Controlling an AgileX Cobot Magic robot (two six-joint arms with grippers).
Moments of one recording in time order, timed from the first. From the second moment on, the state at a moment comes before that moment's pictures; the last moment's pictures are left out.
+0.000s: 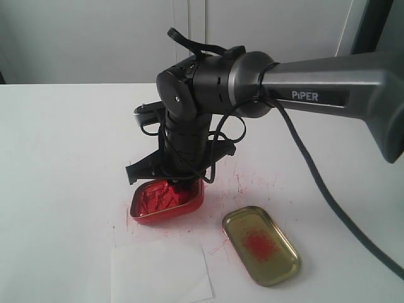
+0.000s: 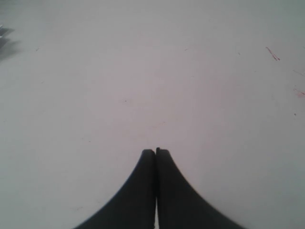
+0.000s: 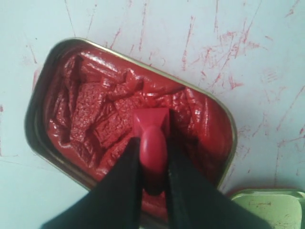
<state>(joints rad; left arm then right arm) 0.01 0.00 0.02 -0.05 0.45 0.08 0.77 2.06 -1.60 -0.06 0.92 0.39</state>
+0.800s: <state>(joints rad) 0.01 0.00 0.02 -0.05 0.45 0.08 0.77 2.05 -1.60 -0.09 0.89 0.39</state>
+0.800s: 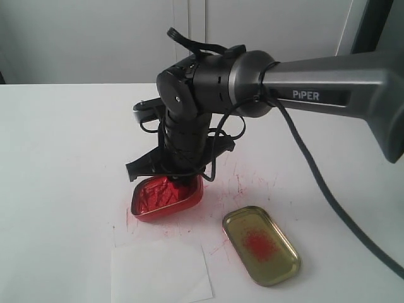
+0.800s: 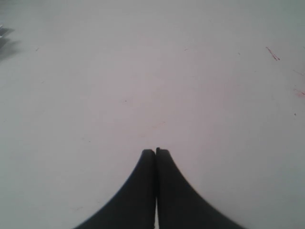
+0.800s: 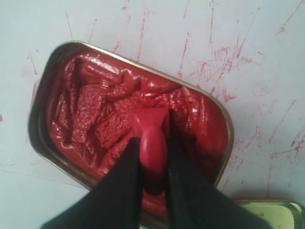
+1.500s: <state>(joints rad) 0.01 0.00 0.02 -0.05 0.45 0.08 0.77 2.07 -1.60 -0.10 0.90 0.39</state>
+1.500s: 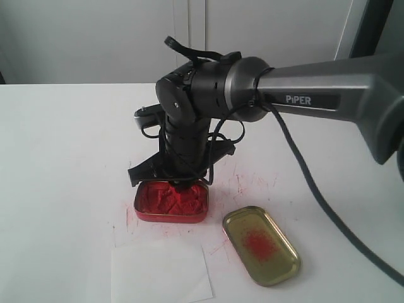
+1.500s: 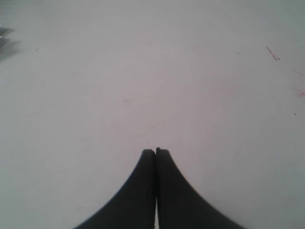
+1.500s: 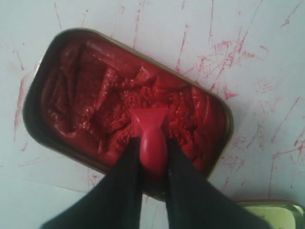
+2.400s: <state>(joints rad) 0.01 0.00 0.02 -0.05 0.45 0.08 0.97 1.89 -1.45 -0.21 0.89 0.44</state>
